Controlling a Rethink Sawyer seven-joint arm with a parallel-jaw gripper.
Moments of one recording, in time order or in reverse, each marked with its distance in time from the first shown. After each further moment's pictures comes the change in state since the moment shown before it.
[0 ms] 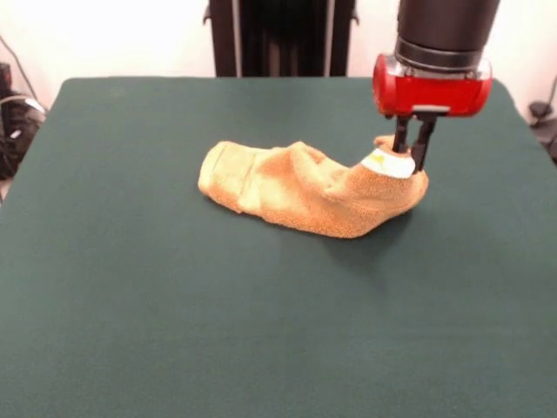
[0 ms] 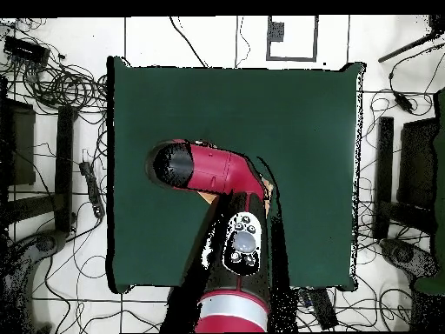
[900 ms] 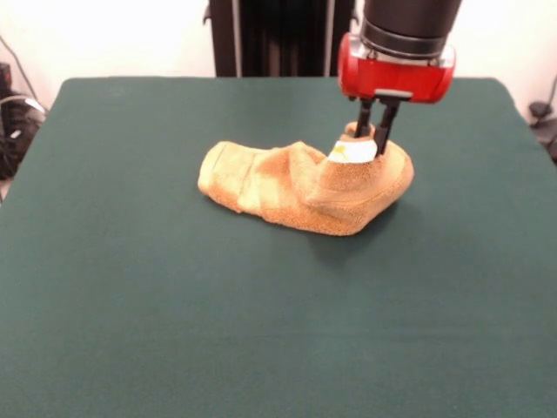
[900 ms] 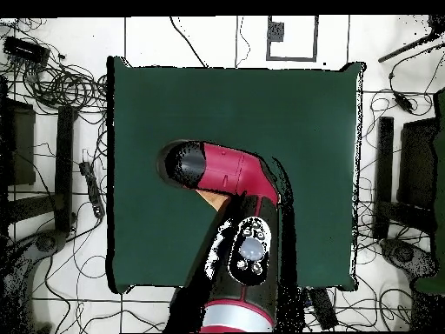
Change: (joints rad) arm 0.007 0.001 -0.078 -0.023 0.000 0.090 0.000
